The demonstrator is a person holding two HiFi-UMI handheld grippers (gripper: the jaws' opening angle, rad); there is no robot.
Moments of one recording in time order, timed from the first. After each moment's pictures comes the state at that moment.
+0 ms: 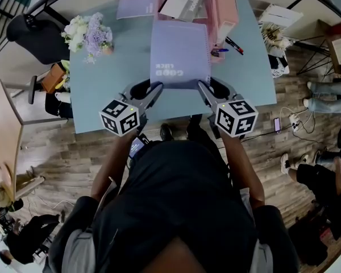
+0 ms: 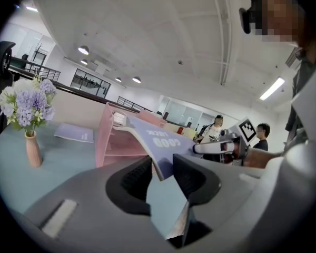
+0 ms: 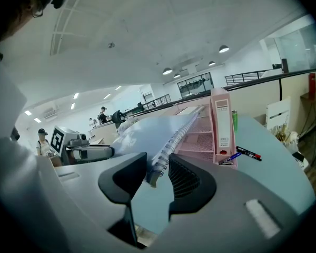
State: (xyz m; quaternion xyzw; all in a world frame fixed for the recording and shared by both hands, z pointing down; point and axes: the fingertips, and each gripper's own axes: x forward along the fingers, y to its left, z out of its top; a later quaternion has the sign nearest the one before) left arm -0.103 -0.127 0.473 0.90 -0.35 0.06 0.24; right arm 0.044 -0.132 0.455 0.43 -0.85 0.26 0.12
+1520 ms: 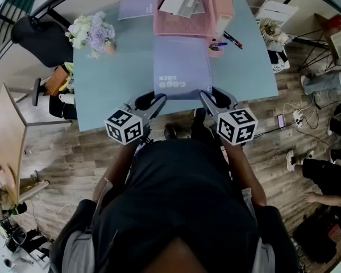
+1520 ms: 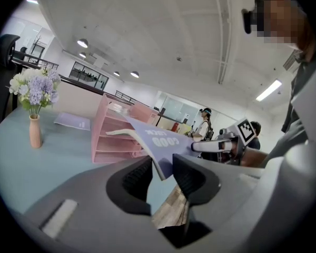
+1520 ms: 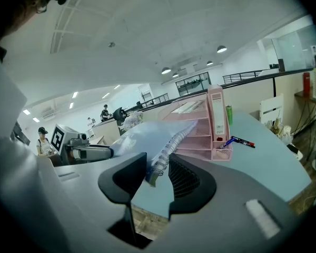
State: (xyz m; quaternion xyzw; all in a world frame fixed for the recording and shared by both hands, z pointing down) left arm -0.098 -0.058 0.490 0.90 -0.33 0.07 0.27; right arm 0.049 -0.064 0.467 0.44 -0.85 0.26 0.13
